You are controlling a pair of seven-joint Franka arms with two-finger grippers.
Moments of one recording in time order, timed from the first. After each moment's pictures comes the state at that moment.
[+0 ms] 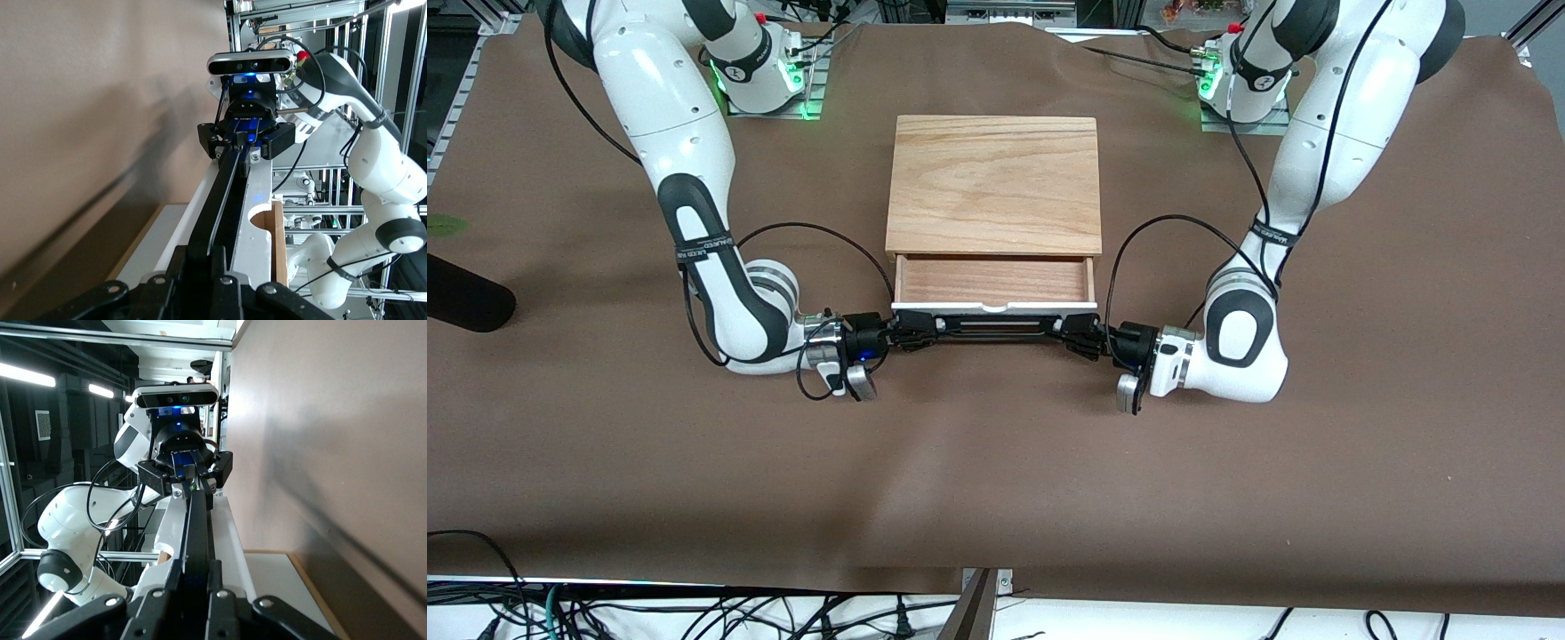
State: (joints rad) left arm -0.15 0.89 -0.16 -1.45 -1.32 1.78 0.81; right arm 0.29 0.87 0.03 -1.55 1.63 1.76 -0.90
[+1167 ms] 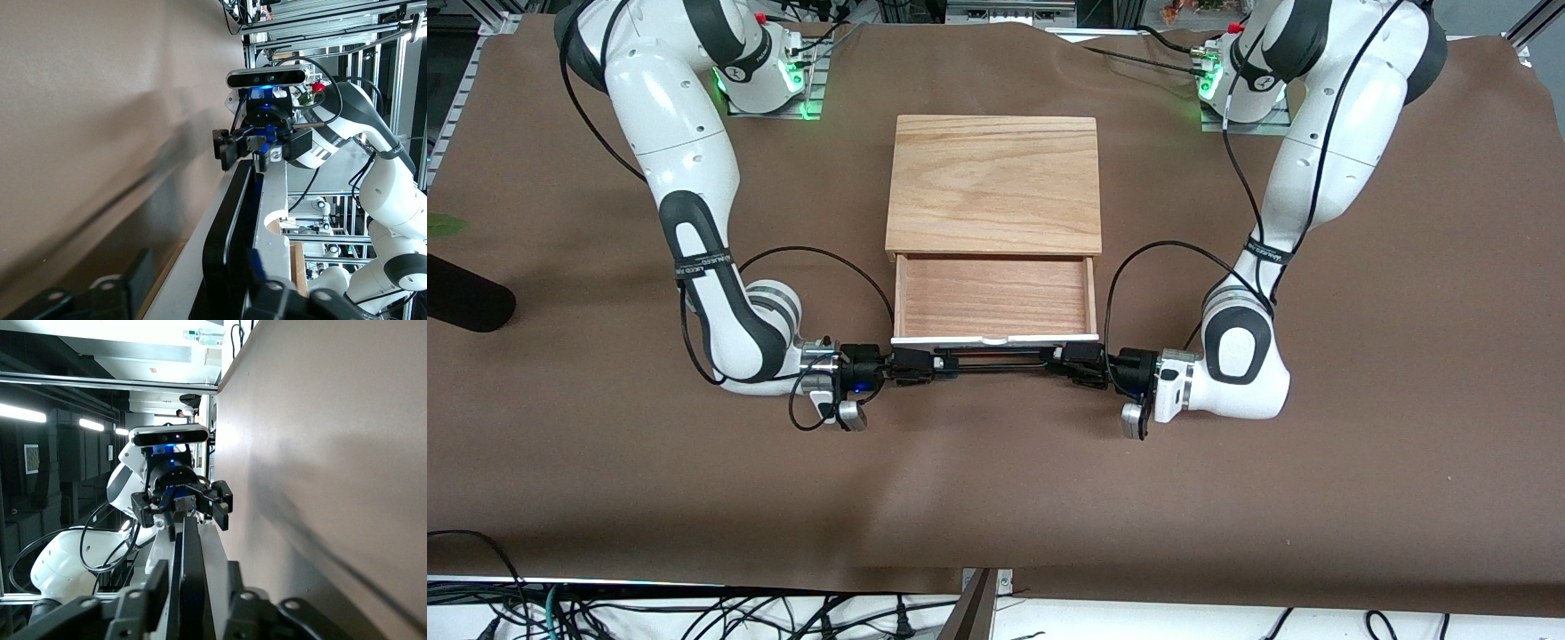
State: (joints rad) left arm -0.15 0.97 -0.16 -1.33 -1.31 1.86 0.76; right arm 0.28 0.96 0.03 -1.39 1.66 1.86 -0.83
